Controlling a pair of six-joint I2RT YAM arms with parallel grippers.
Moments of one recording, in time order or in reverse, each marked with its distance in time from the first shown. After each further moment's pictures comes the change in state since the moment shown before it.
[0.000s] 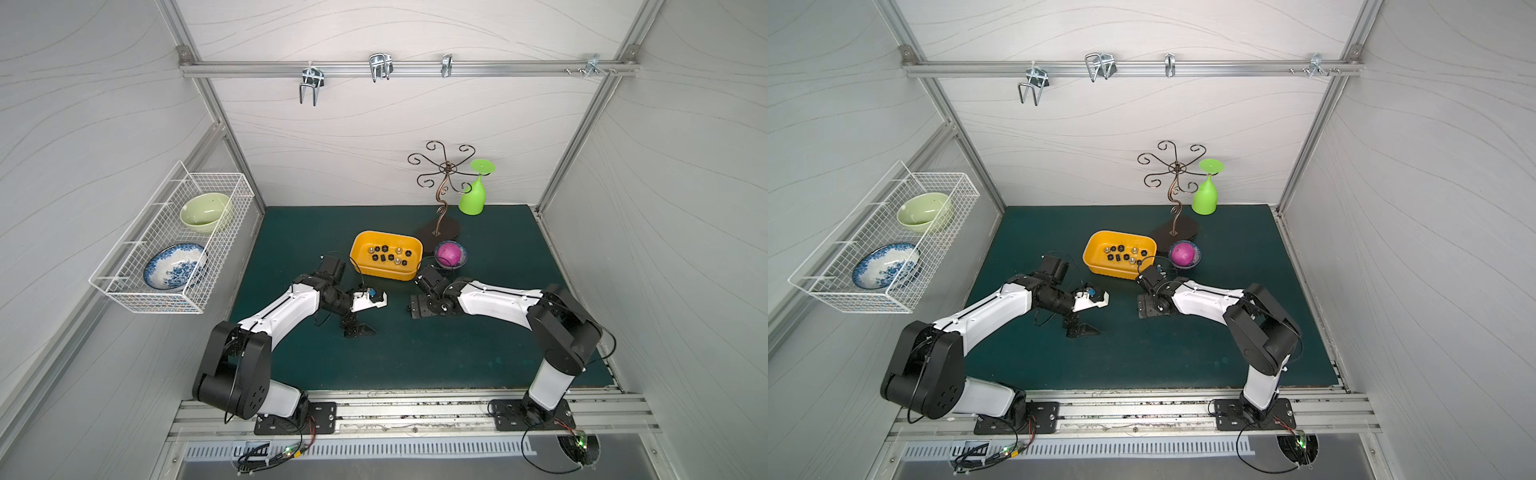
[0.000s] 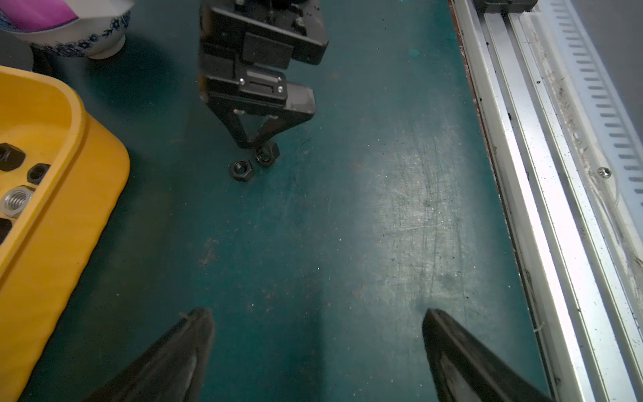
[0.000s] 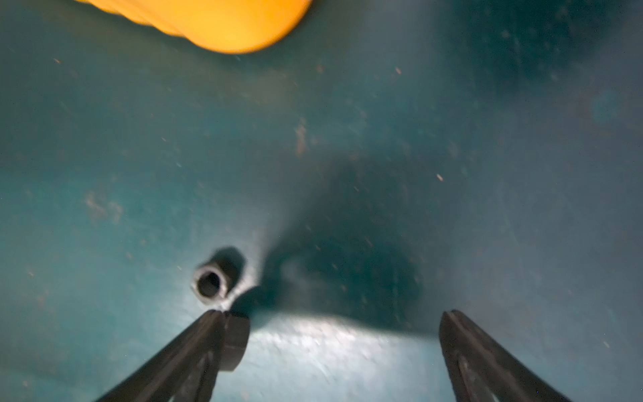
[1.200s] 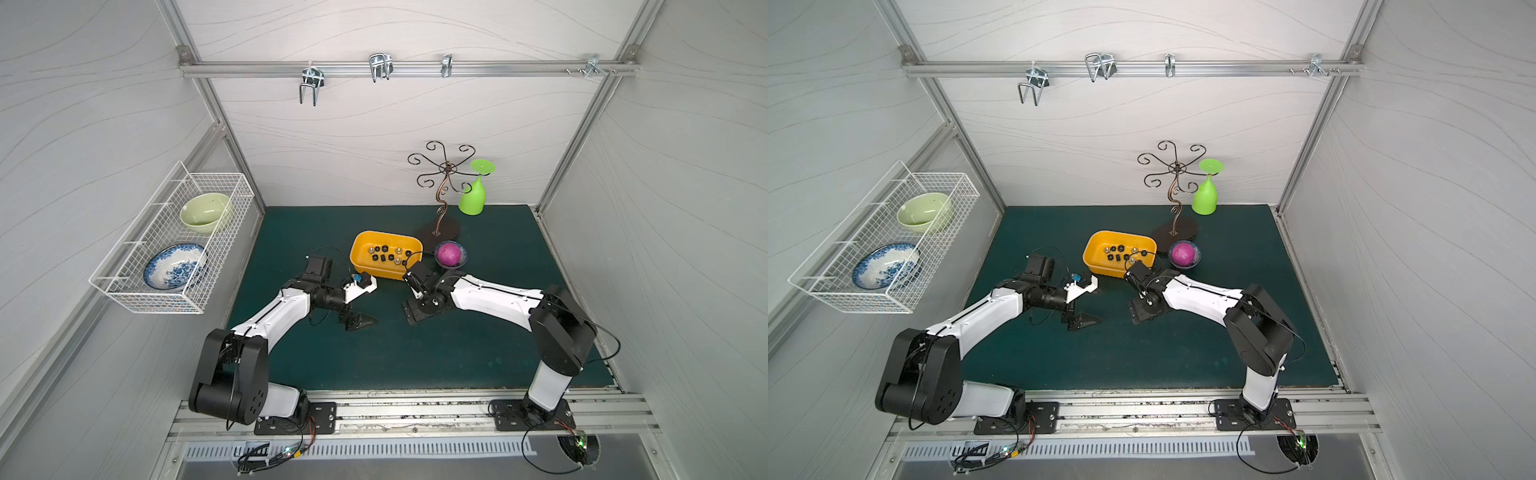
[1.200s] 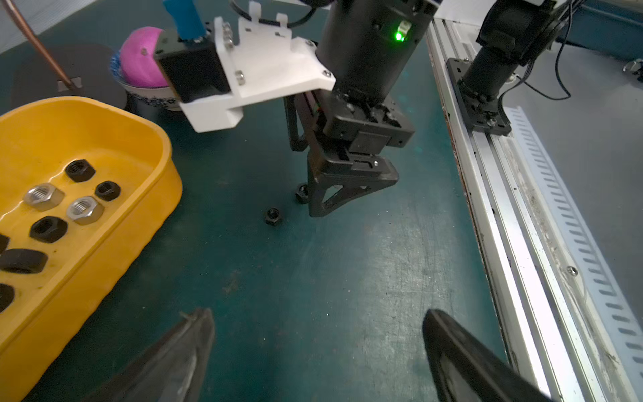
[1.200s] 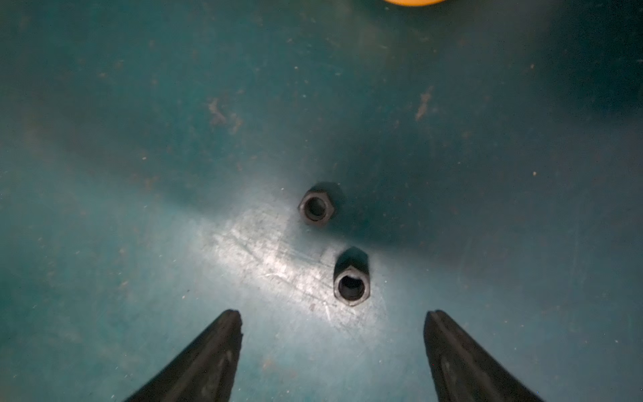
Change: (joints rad) left arm 0.128 -0.052 -0.078 0.200 0.259 -0.231; right arm 0.066 0.048 0.195 -0.228 -0.119 -0.175
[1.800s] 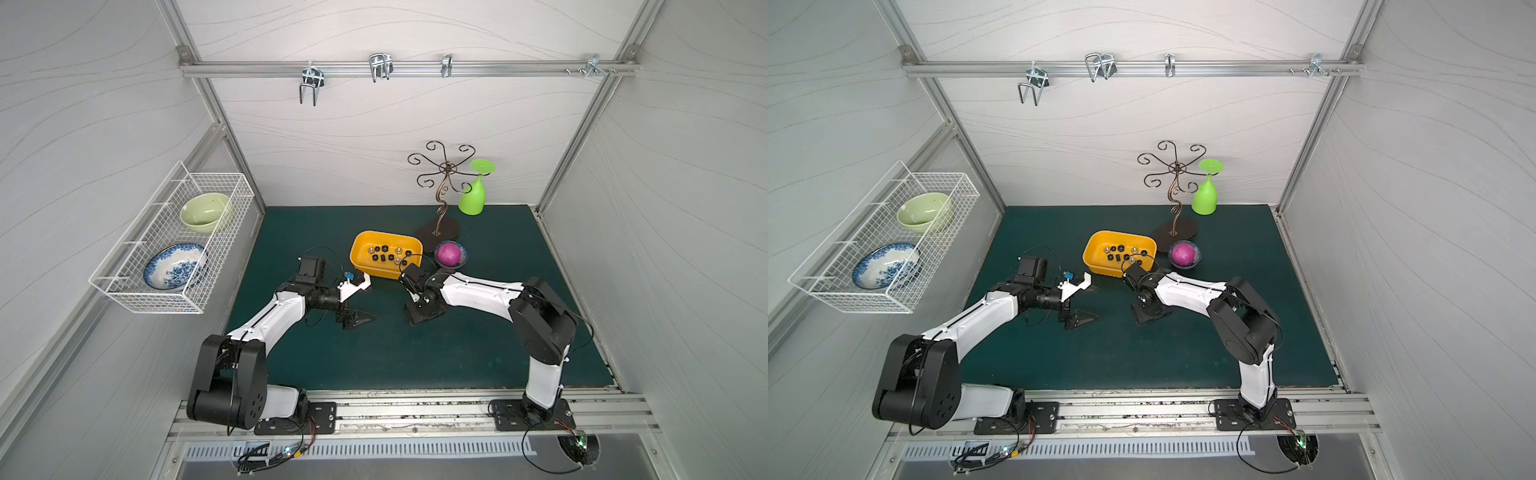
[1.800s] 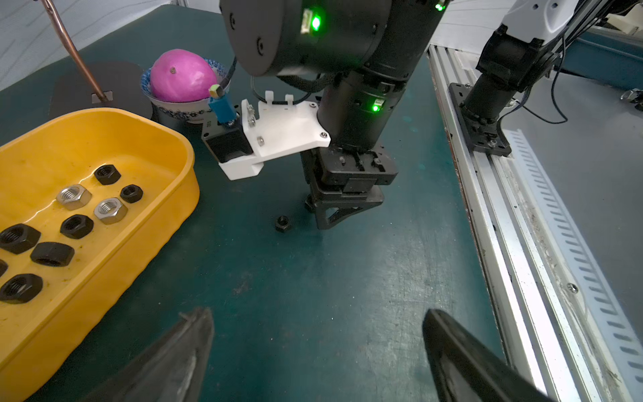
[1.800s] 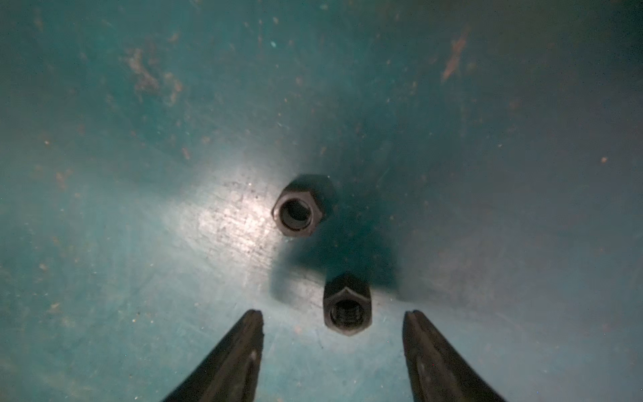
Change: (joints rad) left arm 0.026 -0.015 -0.016 0.027 0.027 -0.024; right arm -0.014 0.108 0.041 -0.043 -0.042 0.000
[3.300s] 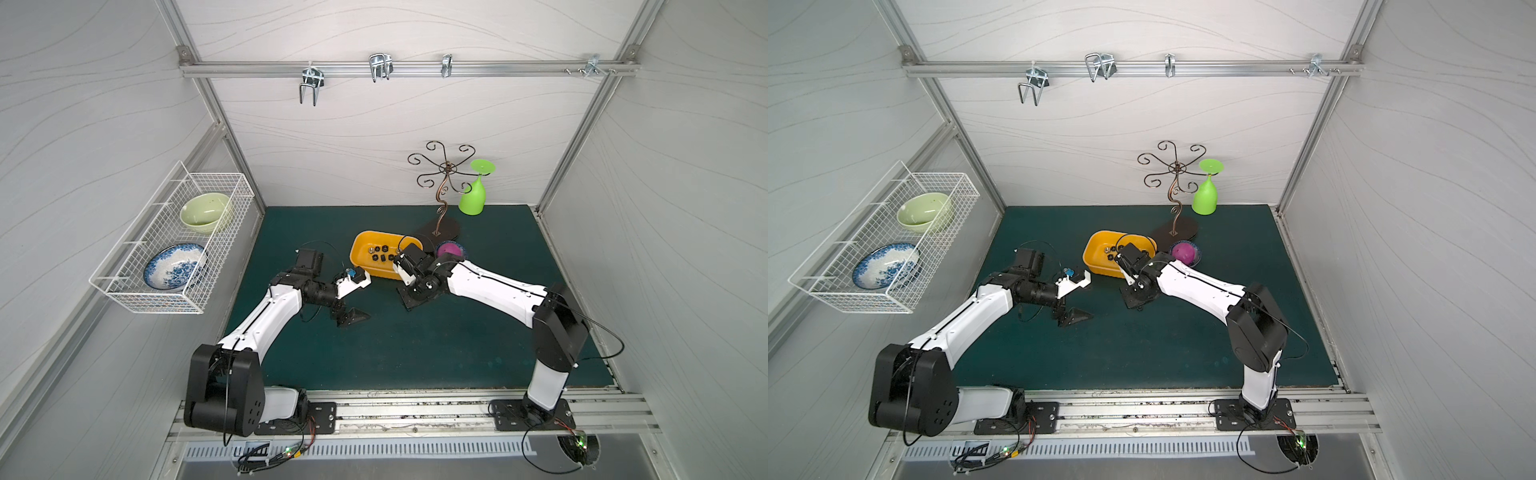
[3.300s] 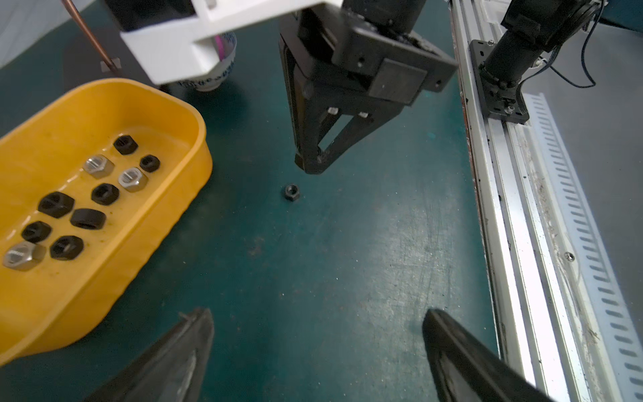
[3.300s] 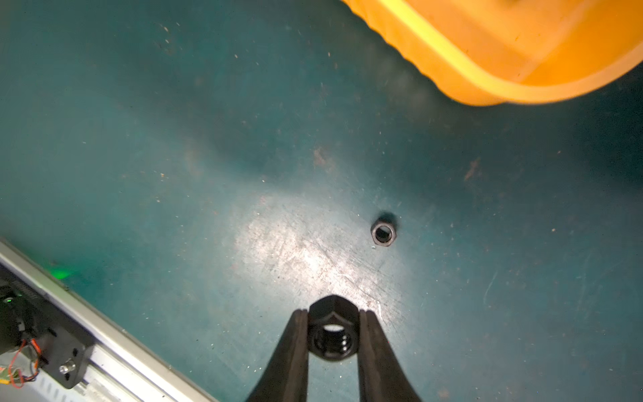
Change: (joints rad) left arm 0.006 -0.033 0.140 -0.255 -0.128 0.104; right arm 0.016 -0.082 0.216 -0.095 -0.092 -0.072
